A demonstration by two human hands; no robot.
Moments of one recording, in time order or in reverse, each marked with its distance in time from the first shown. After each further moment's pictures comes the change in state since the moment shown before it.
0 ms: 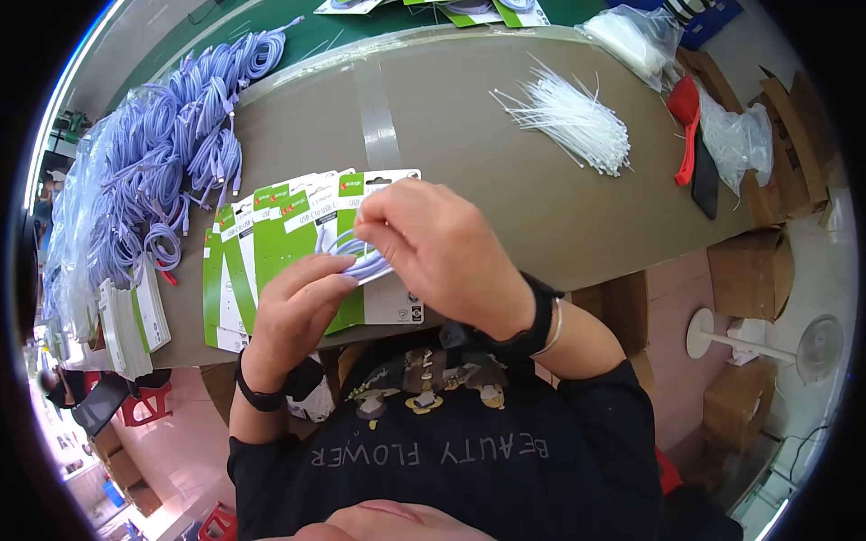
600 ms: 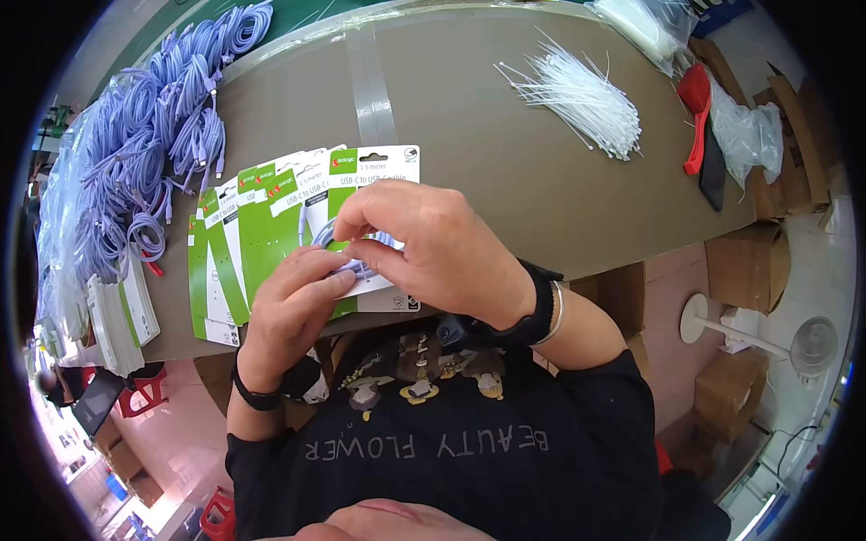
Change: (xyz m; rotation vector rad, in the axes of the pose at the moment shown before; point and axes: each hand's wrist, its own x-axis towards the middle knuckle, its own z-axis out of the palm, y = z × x) left_hand -0.010 -0.004 0.009 -0.037 -0.004 -0.020; right_hand 0.004 0.010 0.007 0.147 -0.173 -0.019
